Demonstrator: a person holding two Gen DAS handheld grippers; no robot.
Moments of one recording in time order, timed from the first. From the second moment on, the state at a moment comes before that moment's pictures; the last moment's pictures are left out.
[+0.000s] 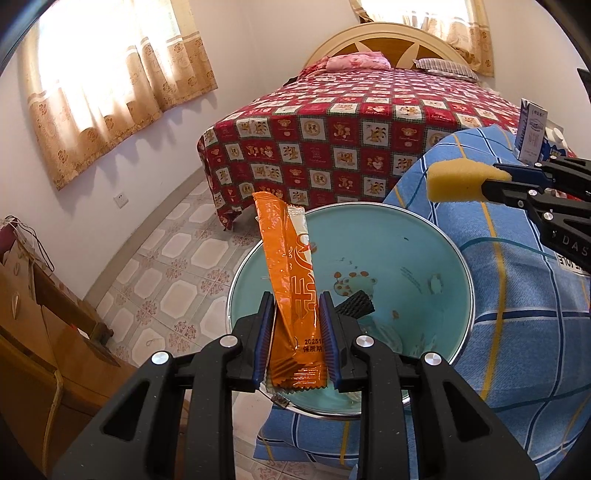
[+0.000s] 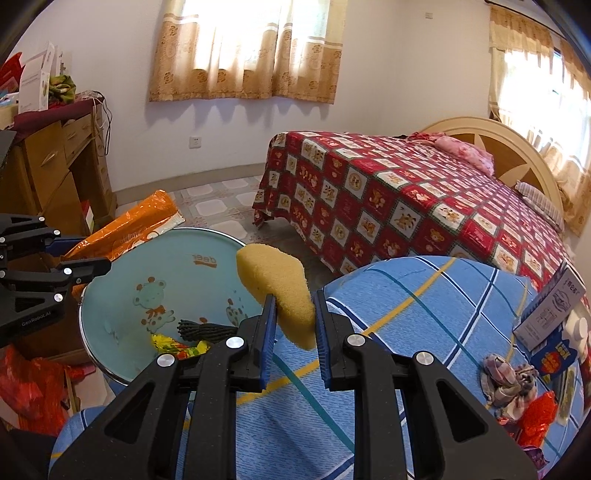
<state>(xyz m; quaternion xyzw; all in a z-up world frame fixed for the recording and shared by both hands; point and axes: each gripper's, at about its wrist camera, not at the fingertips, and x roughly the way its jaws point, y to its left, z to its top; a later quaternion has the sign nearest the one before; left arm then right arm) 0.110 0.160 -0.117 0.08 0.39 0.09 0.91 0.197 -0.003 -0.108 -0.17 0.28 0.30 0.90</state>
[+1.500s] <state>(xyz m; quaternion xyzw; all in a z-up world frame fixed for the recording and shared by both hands) 0.103 0.130 -0.116 0.05 0.38 0.06 0.92 0.151 -0.031 -0.094 -0.18 0.26 0.28 0.91</state>
